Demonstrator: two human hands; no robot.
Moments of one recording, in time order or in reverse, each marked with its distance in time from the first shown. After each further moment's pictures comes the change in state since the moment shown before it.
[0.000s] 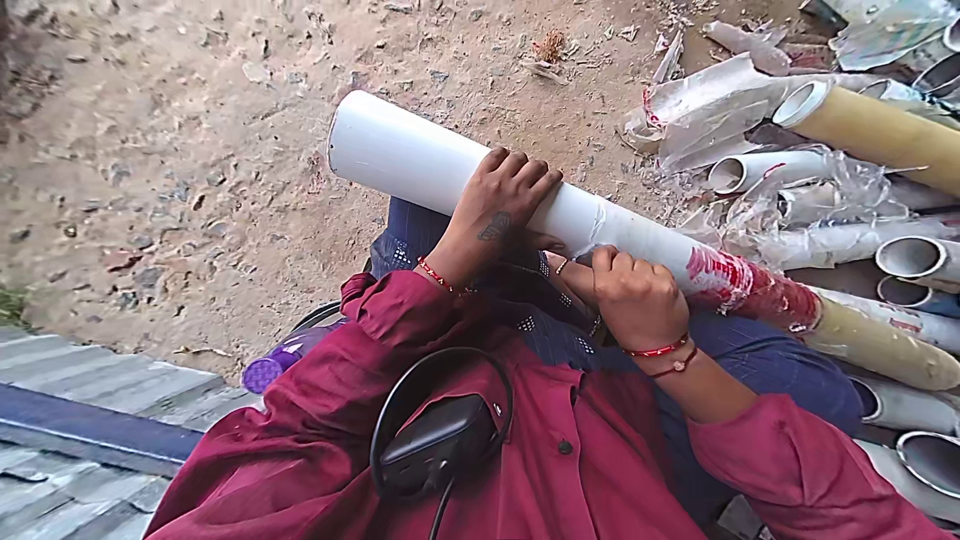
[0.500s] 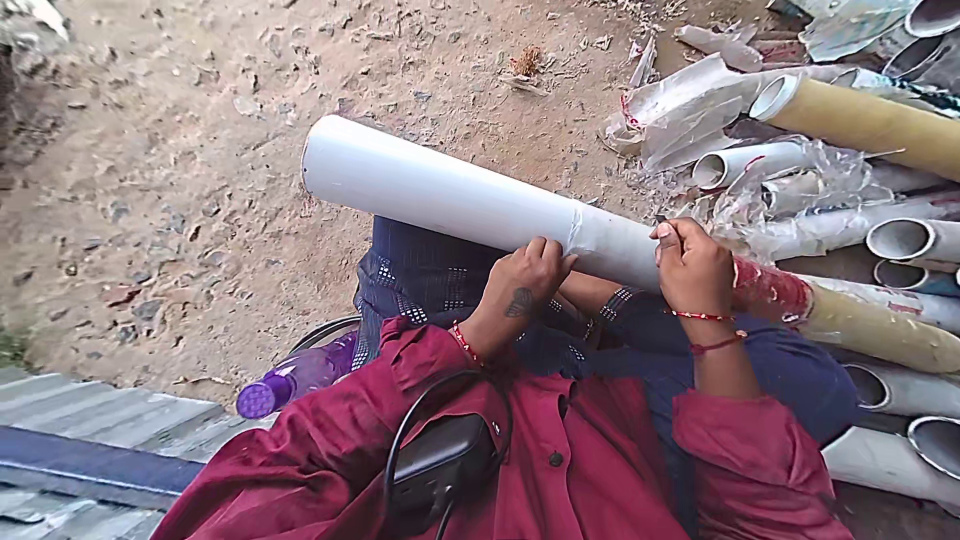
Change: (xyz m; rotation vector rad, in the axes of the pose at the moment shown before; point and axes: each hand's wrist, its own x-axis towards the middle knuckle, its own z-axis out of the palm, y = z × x) left_hand -0.020 0.096 0.020 -0.239 0.130 -0.273; right_hand -0.005 0.077 0.018 0.745 -0.202 0.718
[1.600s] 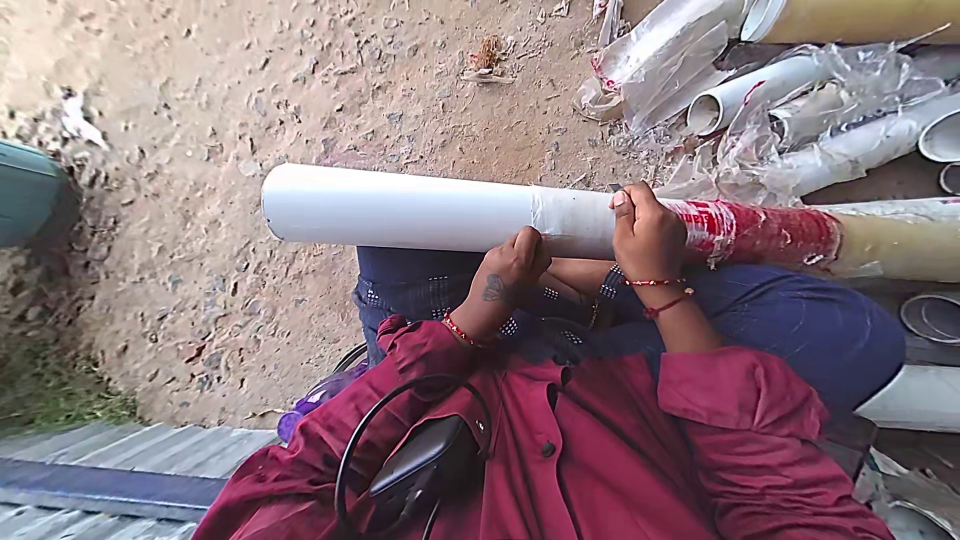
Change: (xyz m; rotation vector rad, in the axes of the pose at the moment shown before) left_hand 0.011 -0.003 0.017 -0.076 0.027 0.130; right_hand -0.002 0.004 0.035 0.107 0.192 -0.062
